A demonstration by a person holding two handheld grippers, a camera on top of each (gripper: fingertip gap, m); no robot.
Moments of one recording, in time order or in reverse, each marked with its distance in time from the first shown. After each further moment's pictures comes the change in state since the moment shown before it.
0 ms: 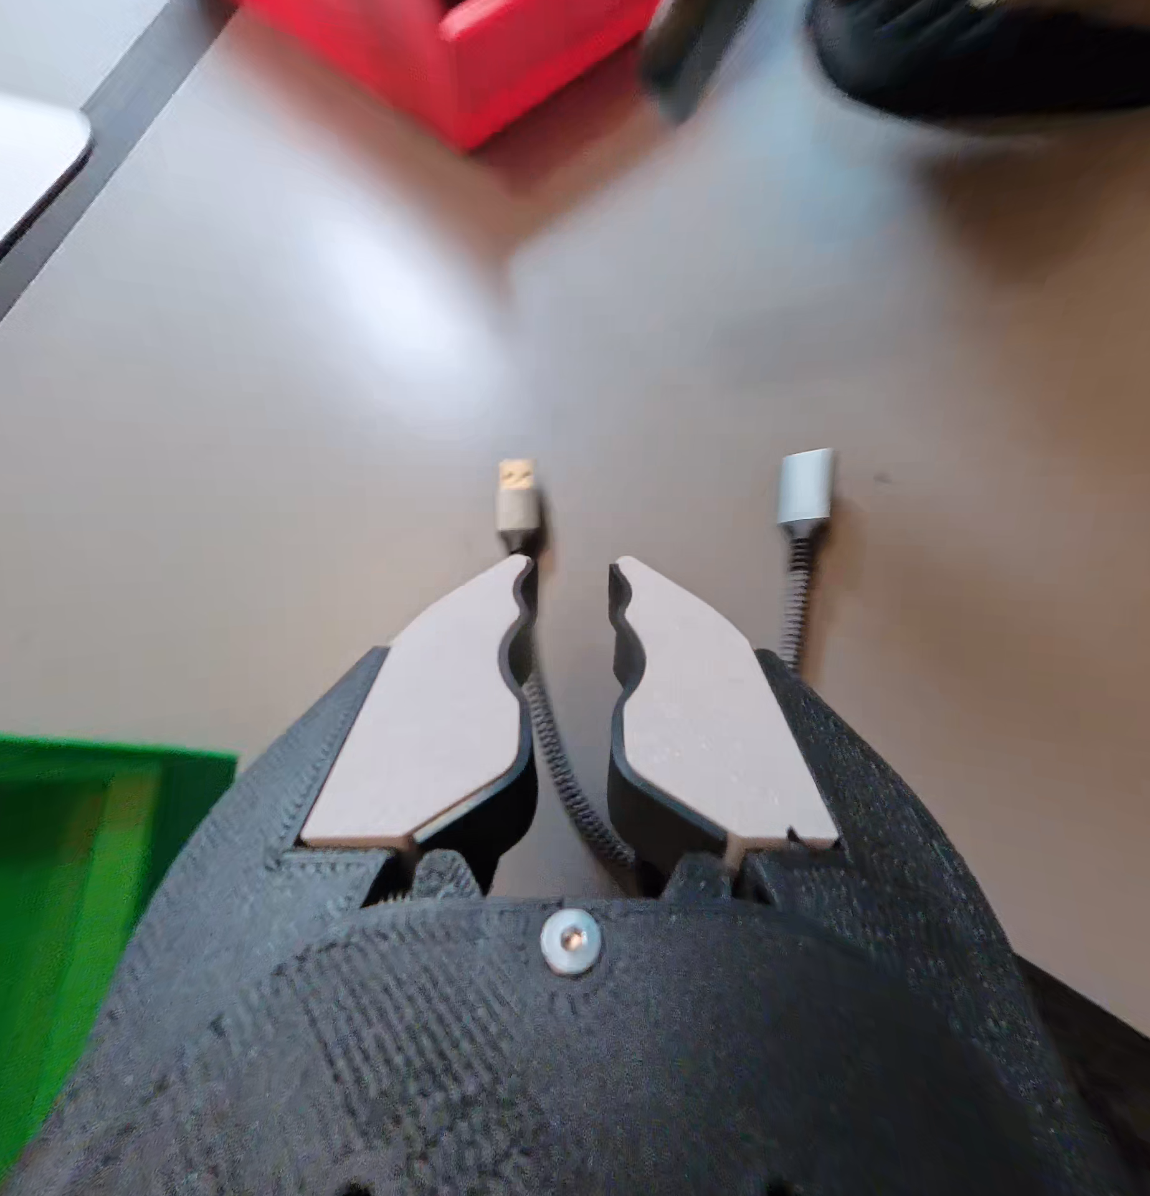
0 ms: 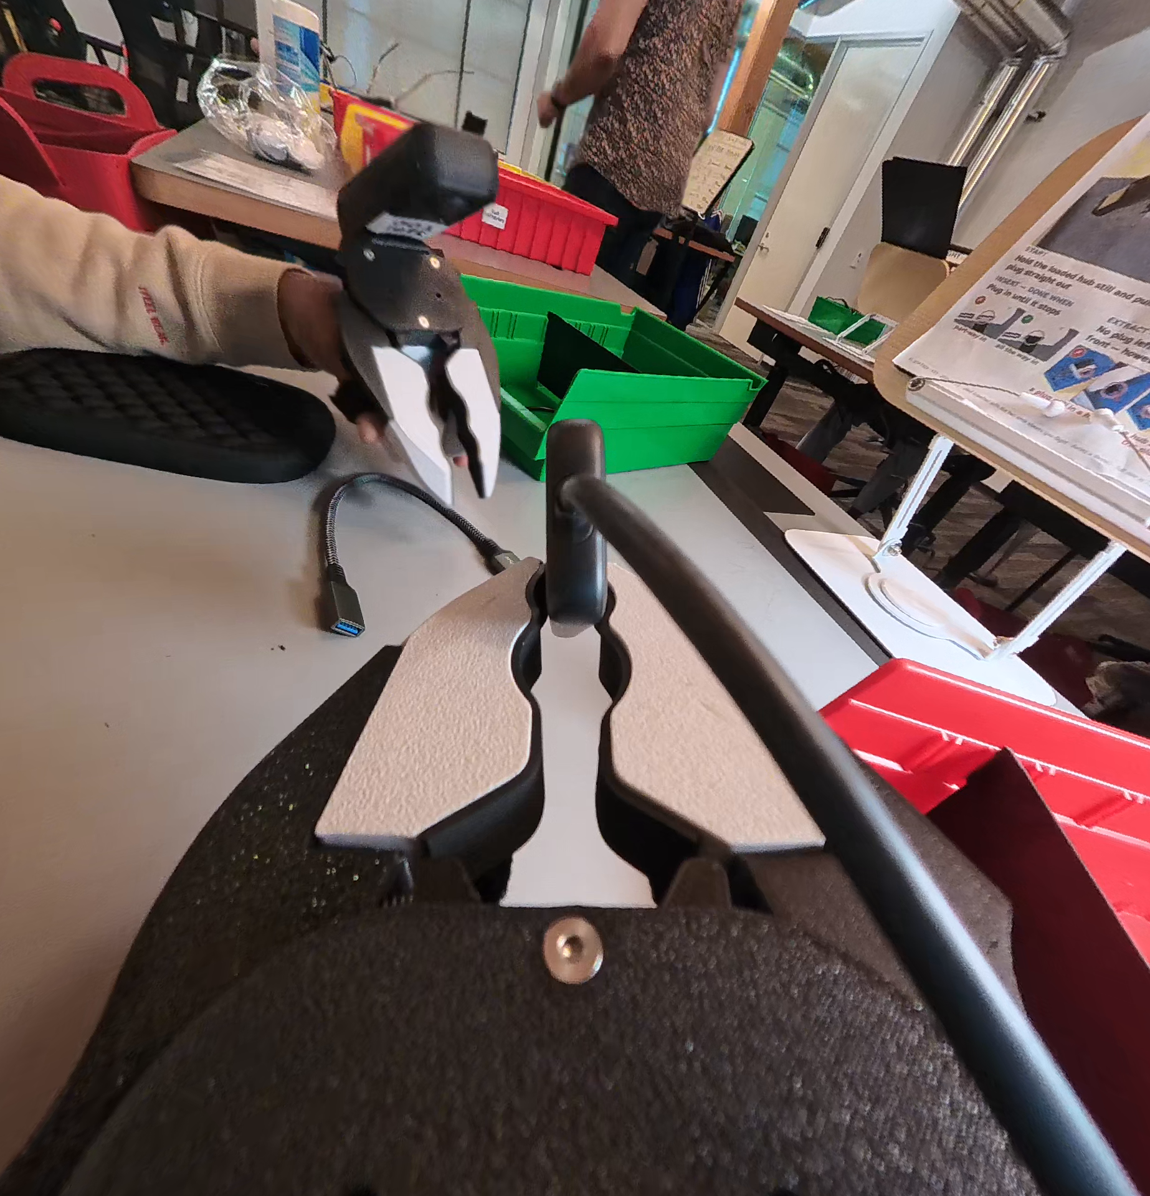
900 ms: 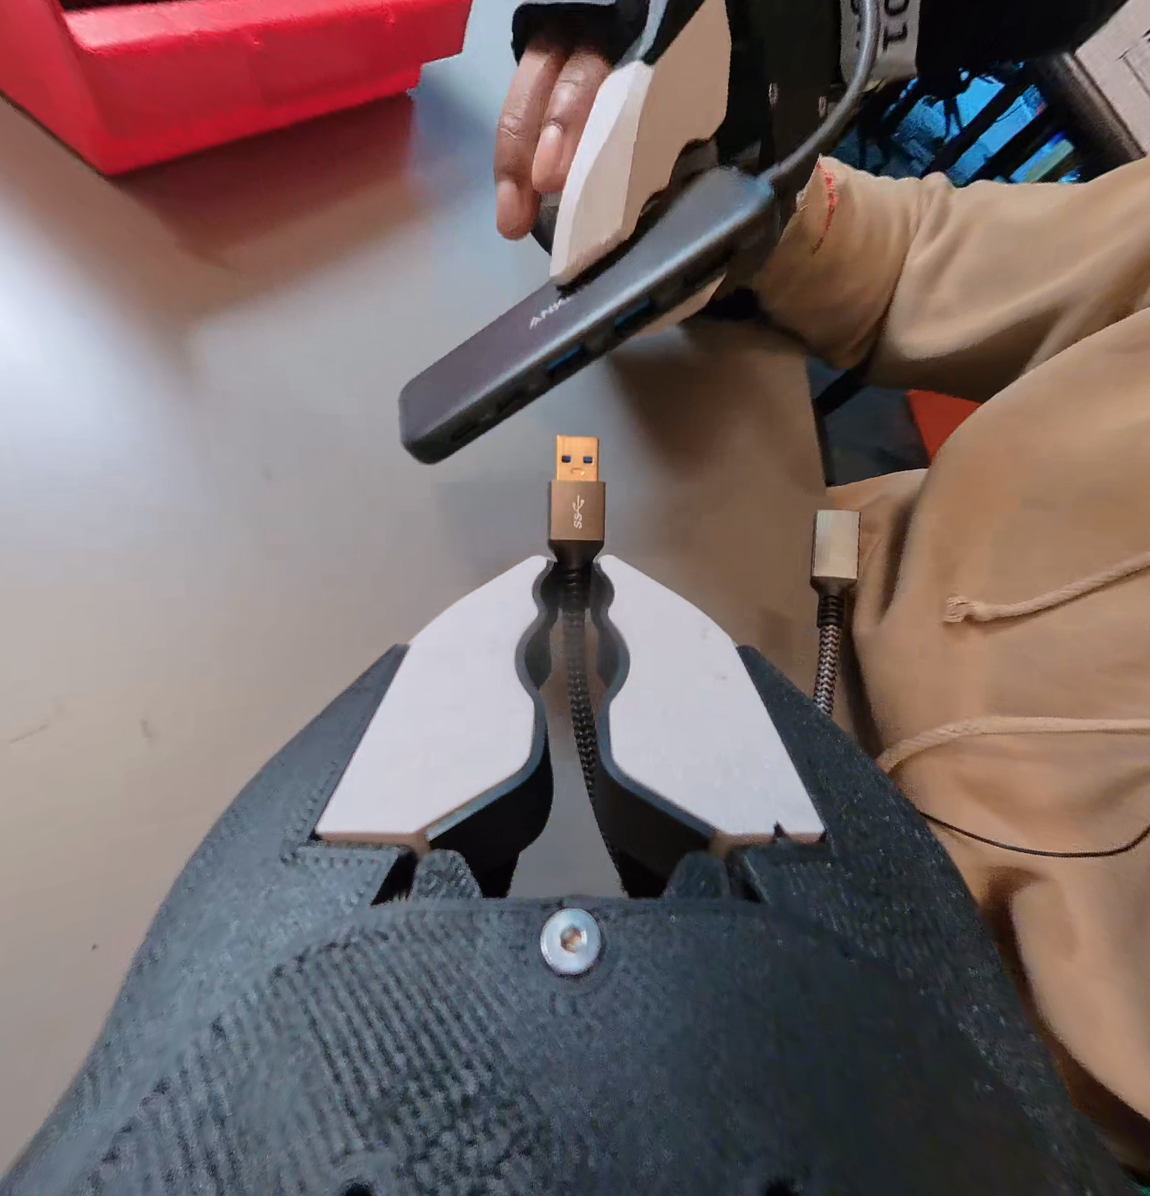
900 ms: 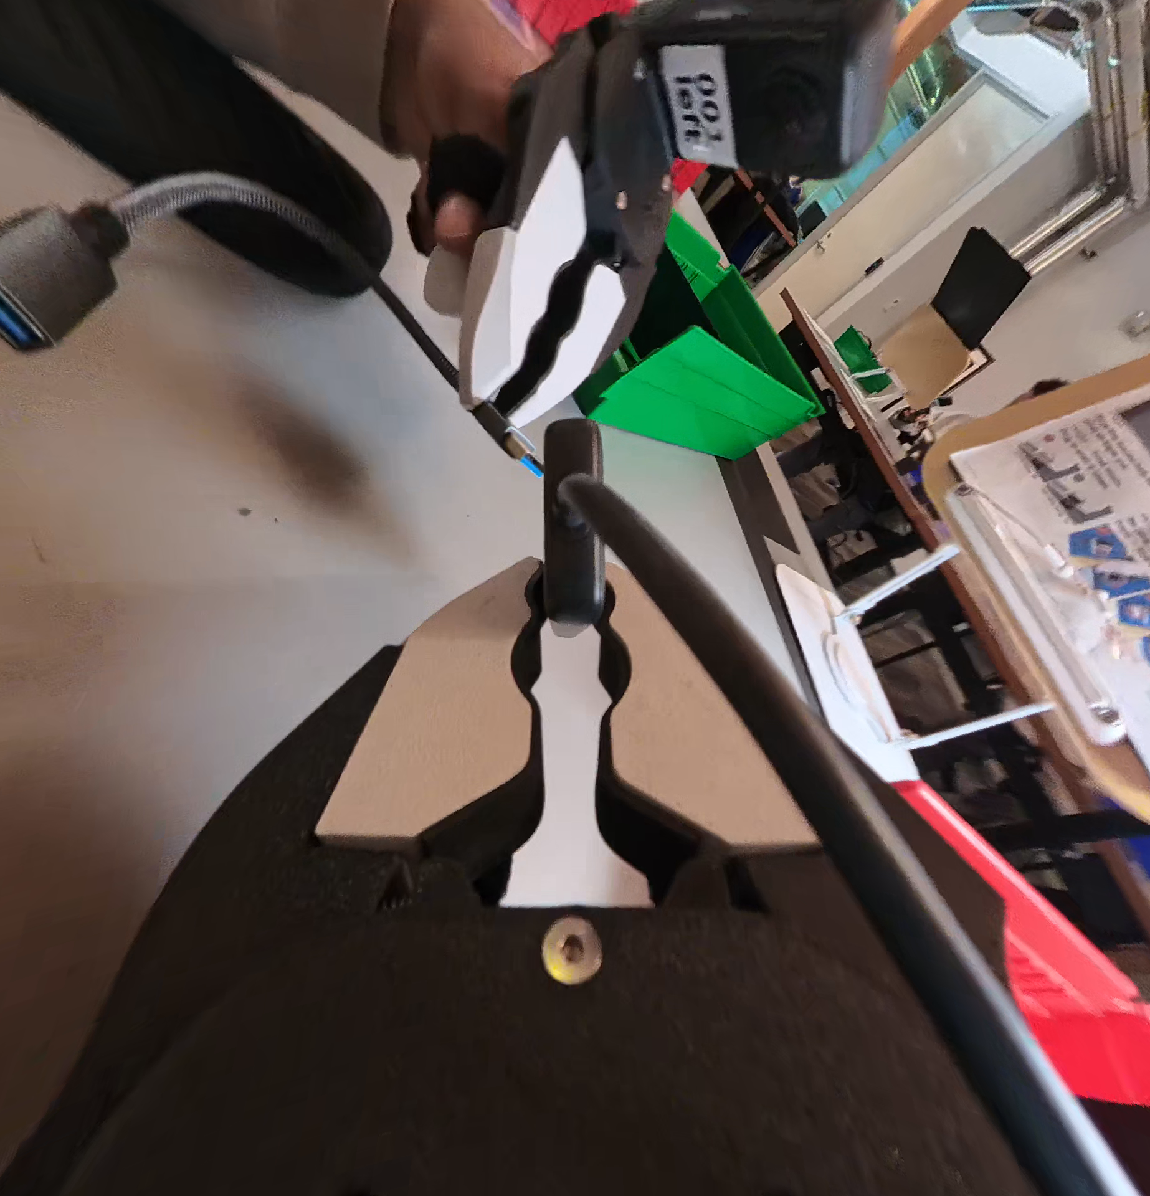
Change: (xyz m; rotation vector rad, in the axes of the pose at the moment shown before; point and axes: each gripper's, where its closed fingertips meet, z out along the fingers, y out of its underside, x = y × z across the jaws) left arm 0.073 -0.055 0.010 0.027 0.511 -0.226; right arm -0.043 0.021 0.024 -0.153 -0.057 -0.427
